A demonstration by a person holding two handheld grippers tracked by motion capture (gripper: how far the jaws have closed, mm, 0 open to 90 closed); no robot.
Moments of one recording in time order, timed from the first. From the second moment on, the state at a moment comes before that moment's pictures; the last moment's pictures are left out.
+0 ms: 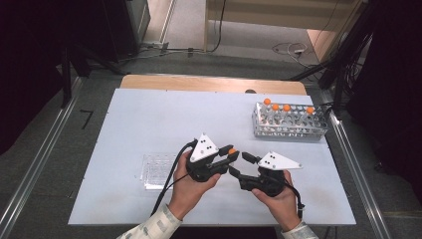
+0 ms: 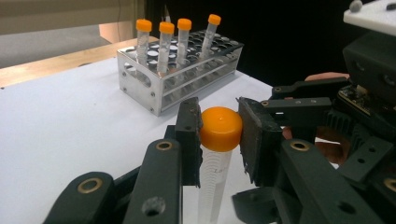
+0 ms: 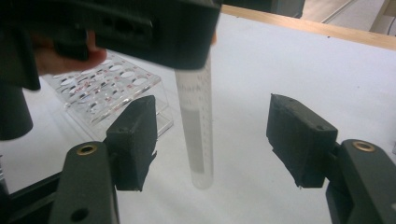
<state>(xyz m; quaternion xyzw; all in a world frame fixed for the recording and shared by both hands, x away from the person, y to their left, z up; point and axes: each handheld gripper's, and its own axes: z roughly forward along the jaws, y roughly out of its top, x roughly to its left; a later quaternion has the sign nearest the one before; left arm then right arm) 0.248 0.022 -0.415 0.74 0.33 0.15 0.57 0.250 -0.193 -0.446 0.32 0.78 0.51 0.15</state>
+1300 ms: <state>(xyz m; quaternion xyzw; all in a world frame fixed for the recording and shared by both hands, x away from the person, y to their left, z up) 0.239 0.129 -0.389 0.68 0.41 0.19 0.58 0.245 -0.211 -0.453 0.32 0.78 0.51 0.16</state>
